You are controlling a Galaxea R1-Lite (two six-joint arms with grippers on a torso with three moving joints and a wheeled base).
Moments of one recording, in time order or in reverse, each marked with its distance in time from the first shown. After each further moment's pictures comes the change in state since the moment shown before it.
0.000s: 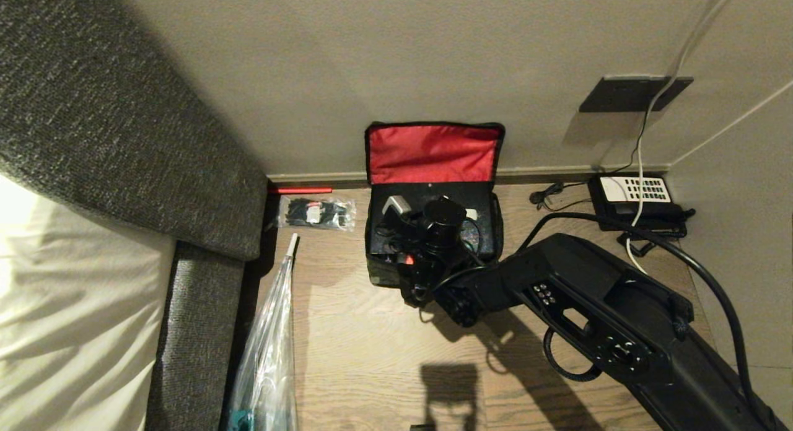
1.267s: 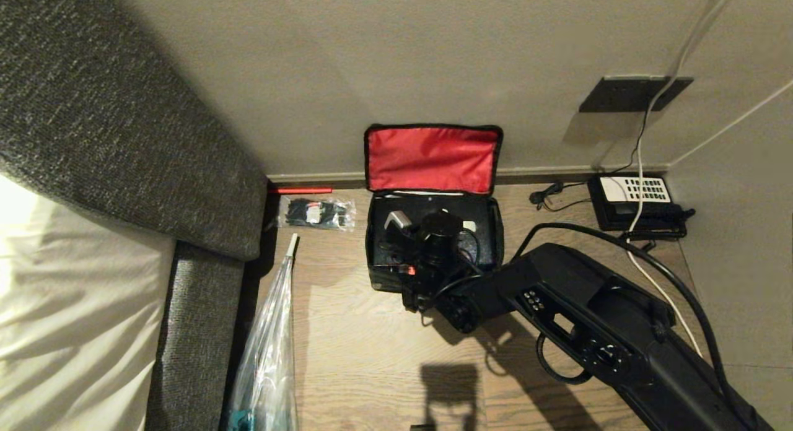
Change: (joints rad) left arm 0.000 0.000 0.000 0.000 0.000 0.001; right arm -0.024 0.076 -0.030 0.040 0.011 -0.012
